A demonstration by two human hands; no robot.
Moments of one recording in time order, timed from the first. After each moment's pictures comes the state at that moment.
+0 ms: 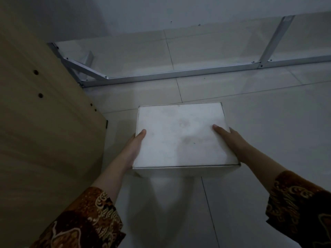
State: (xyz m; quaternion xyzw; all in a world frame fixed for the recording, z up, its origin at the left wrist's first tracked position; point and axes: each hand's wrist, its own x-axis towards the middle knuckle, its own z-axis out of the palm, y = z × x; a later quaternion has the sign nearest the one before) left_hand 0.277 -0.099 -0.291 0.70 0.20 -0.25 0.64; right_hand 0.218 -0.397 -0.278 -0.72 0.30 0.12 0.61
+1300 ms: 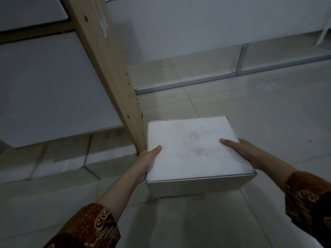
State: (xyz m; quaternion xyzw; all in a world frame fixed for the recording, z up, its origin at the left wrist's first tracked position) left_hand -0.026 0.051 -0.145 0.70 0.13 -0.26 0.65; right_hand -0.087 -0.247 -0.162 -0.72 0.26 0.13 0.62
